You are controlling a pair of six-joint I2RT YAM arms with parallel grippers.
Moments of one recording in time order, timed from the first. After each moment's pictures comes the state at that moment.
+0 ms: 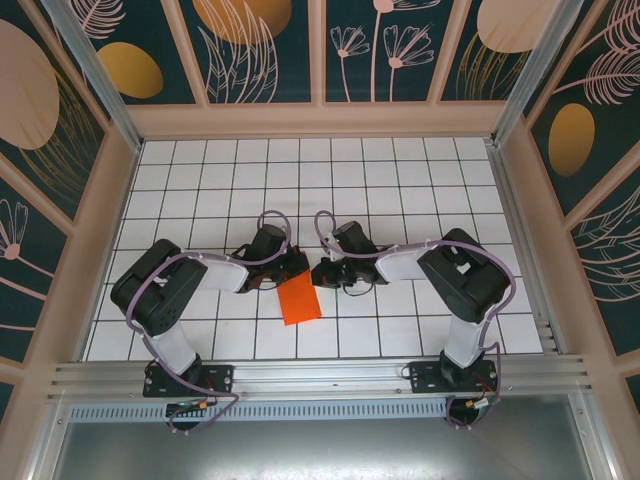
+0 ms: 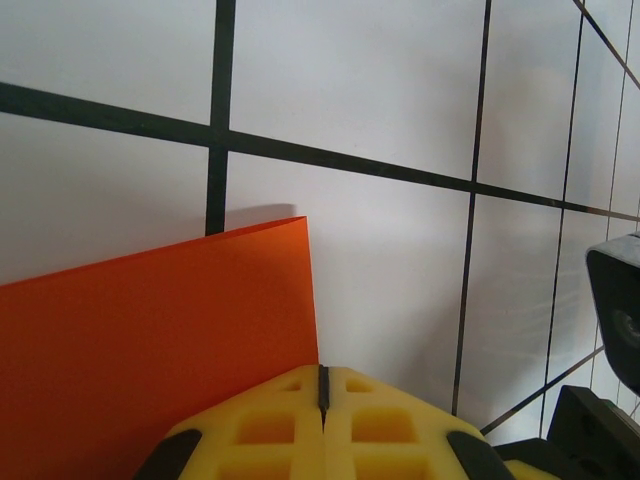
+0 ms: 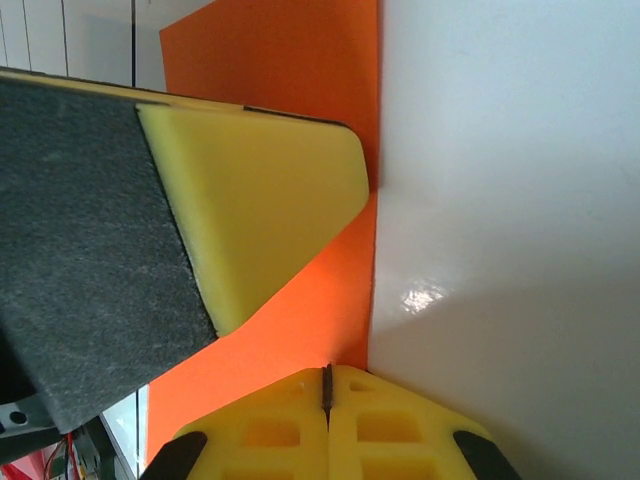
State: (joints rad) left arm -0.62 1.74 0.65 0.31 0.29 -0.97; right arm 0.75 1.82 0.80 0.13 -0.55 0.72
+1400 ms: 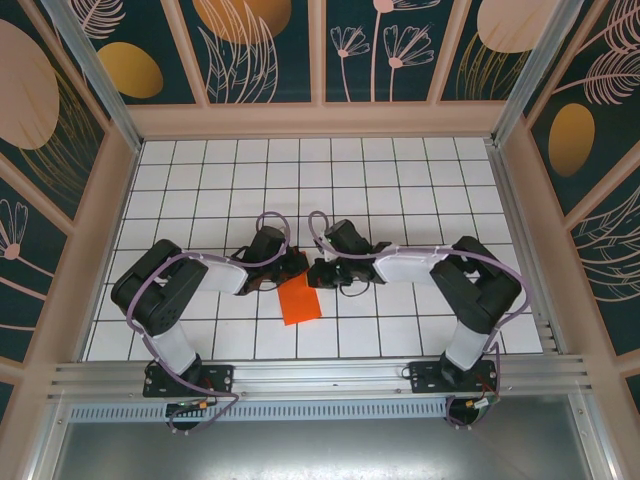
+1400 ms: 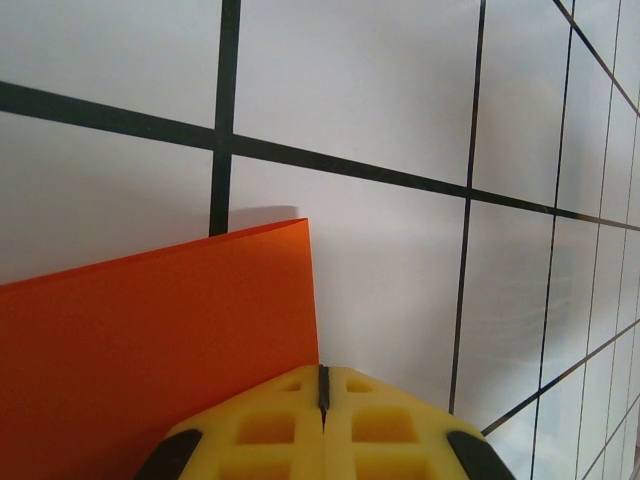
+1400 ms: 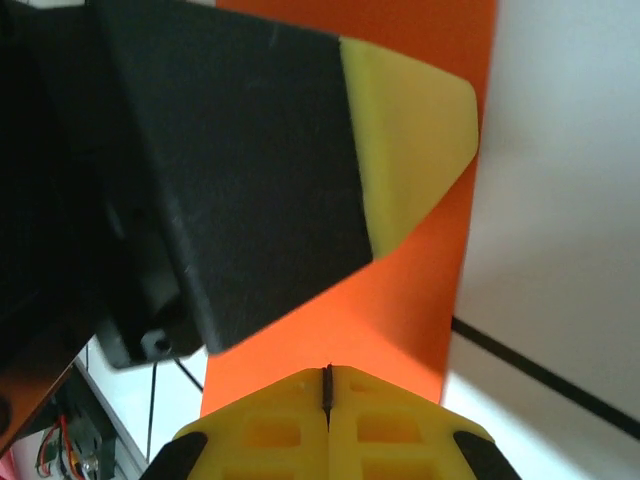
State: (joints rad) left arm -0.62 1.74 0.62 0.36 0.28 -0.99; right arm 0.82 1.74 0.87 -0.05 -0.46 0.70
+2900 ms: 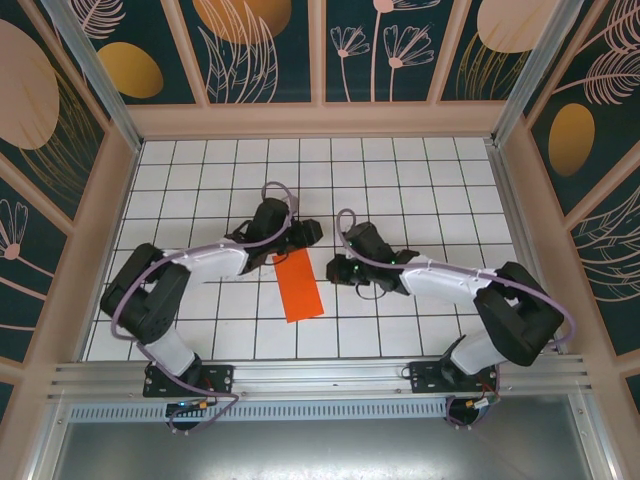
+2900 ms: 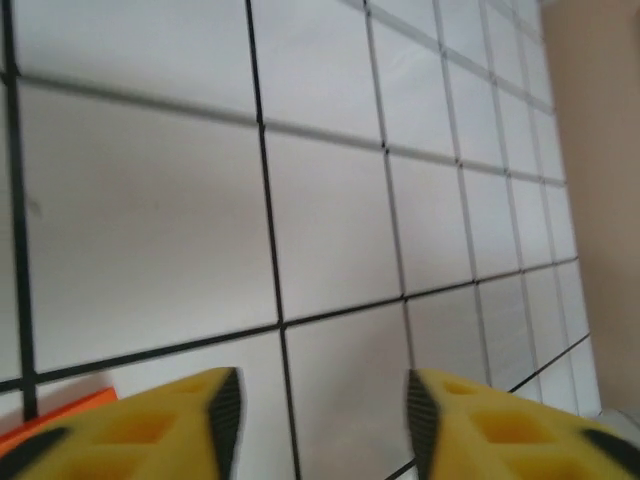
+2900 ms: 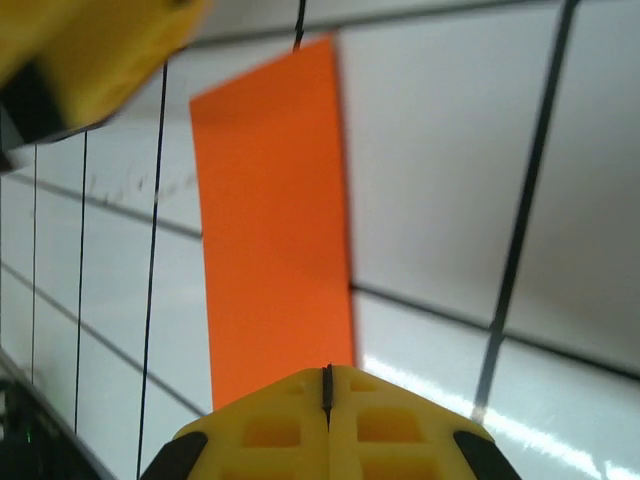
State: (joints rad) left arm -0.60 1.64 0.86 0.17 0.23 -0.85; right arm 0.77 1.48 0.74 -0.09 -0.25 0.78
